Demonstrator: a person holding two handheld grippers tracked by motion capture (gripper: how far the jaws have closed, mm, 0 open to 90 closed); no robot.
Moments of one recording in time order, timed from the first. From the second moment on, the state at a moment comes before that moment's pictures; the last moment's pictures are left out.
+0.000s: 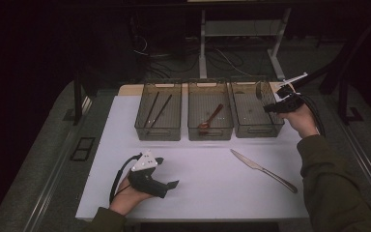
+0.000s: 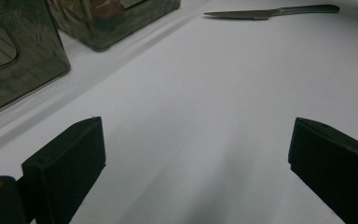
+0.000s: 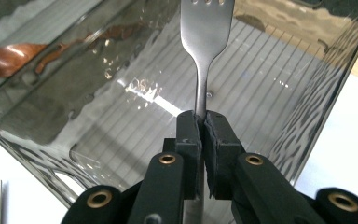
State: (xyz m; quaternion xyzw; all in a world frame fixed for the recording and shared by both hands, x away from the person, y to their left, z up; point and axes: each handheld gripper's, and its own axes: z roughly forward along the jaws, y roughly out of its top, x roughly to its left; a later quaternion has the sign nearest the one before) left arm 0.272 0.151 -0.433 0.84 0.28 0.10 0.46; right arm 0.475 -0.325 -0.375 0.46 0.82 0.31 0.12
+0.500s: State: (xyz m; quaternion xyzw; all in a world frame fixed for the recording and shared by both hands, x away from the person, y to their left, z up) left arm 0.272 0.150 -0.434 0.84 0.27 0.09 0.46; right arm 0.482 -0.321 -0.388 0.45 0.84 0.29 0.10
